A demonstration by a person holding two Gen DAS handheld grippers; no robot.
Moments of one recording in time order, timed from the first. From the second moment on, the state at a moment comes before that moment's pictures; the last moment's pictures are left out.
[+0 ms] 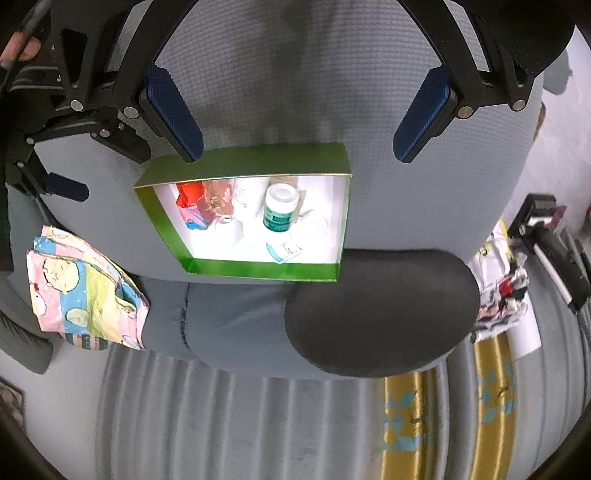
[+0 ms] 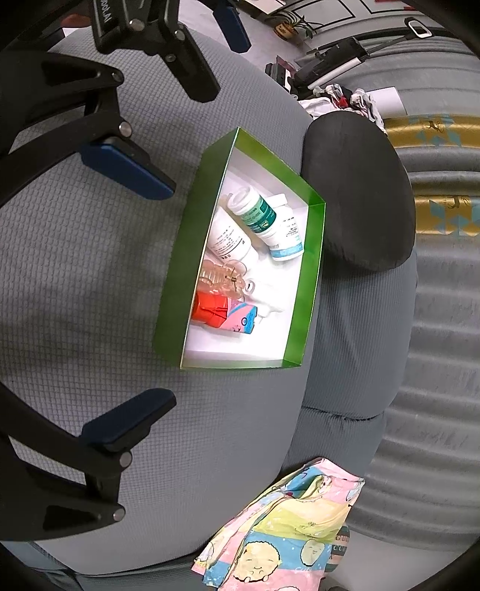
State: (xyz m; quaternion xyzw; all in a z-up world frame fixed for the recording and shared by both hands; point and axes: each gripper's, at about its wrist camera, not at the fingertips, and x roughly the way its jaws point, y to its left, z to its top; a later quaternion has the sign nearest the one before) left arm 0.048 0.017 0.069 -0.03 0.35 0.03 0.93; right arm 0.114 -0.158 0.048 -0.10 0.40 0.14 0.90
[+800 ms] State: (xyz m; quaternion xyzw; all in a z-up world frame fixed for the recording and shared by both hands) left arm 0.033 -0.002 0.075 0.07 0.29 0.05 0.95; right arm 0.107 -0.154 0.045 -0.10 0.40 0.15 0.90
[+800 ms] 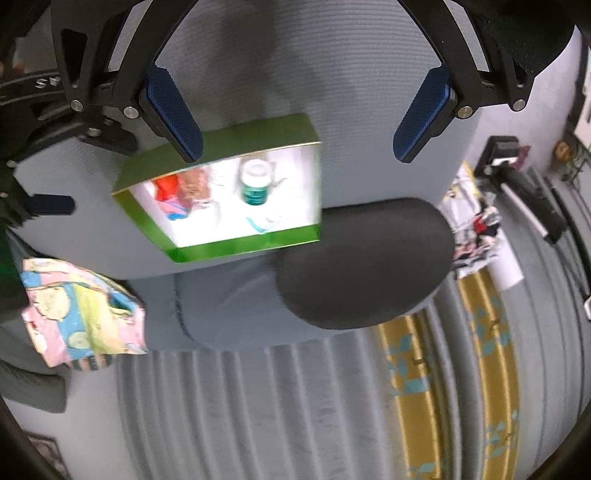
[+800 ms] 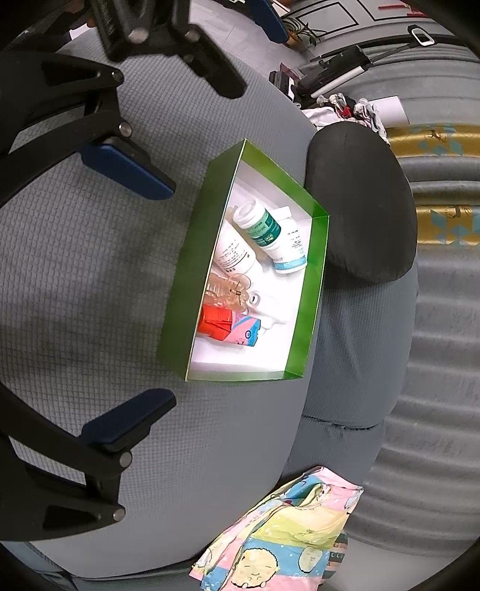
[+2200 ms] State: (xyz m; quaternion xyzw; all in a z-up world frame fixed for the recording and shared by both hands) left arm 0.064 0.021 0.065 -0.04 0.37 0.06 0.93; right arm 0.133 -0.159 0.042 -0.08 0.41 0.13 0.90
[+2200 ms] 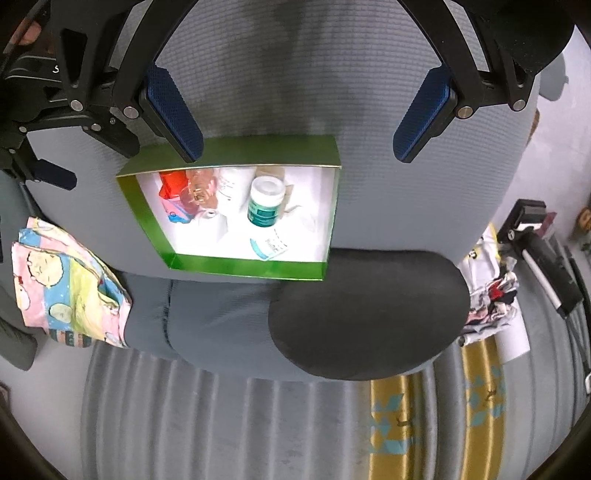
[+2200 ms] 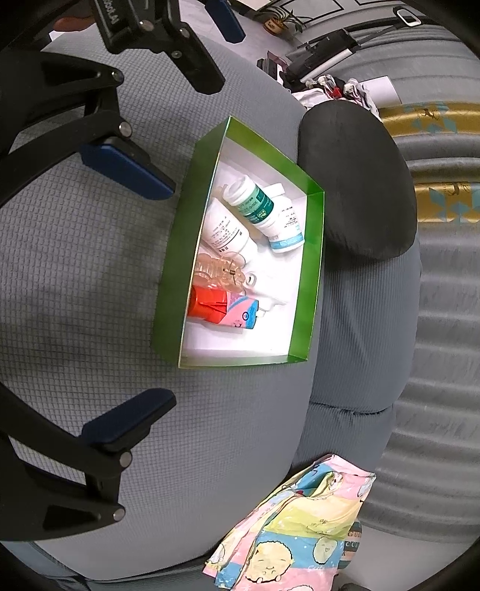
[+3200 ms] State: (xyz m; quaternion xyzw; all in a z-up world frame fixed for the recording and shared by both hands) left arm 0.095 0.028 0.052 -0.01 0.39 0.09 0.92; right arm 0.149 -0.163 0.040 -0.05 0.40 0.13 0.90
